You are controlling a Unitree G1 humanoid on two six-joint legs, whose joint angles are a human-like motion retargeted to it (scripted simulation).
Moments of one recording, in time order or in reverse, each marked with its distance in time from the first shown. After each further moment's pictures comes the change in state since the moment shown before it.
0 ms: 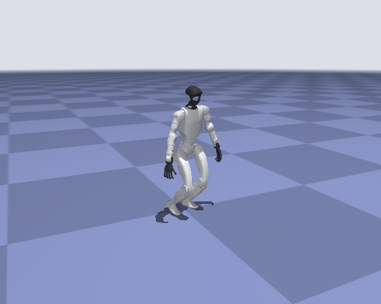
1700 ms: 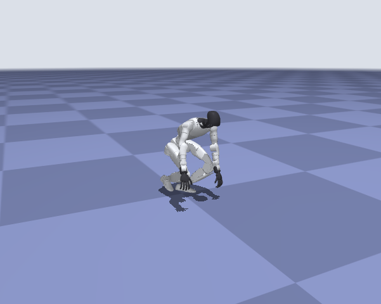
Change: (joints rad) left arm -1.053 0.054 -0.518 -0.082 0.259 0.087 0.322; right arm -1.013 -0.062 0.437 -0.106 -0.024 0.017 -0.325; waist -0.117 -0.045 0.689; left_leg -0.734 0.363 0.365 0.789 -0.092 0.152; right_leg -0.534 -0.021 -0.096 0.789 -0.221 -0.068
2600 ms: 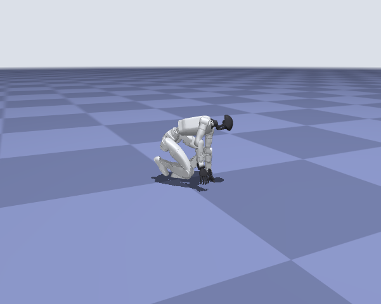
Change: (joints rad) left arm -0.074 0.110 0.114 0.055 -0.215 -0.022 0.162; right arm -0.020 0.466 -0.148 -0.163 0.322 0.046 -0.324; waist -0.107 -0.515 0.000; left_leg 0.000 0.317 0.216 0.180 0.000 -0.182; right_leg 0.000 0.069 -0.149 0.316 0.000 -0.068
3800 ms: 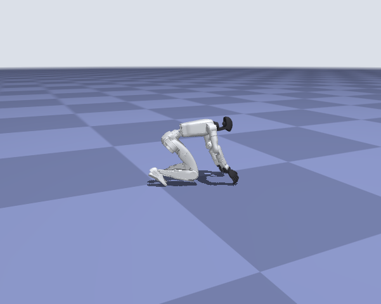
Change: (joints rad) left arm -0.362 -0.011 0.034 -0.063 -0.210 -0.078 -0.033; right arm -0.318 -0.434 -0.046 -0.005 0.024 -0.104 0.204; waist 0.106 0.489 0.000; left_leg 0.000 -0.658 -0.368 0.023 0.000 -0.281; right_leg 0.000 -0.019 0.144 -0.206 0.000 0.114
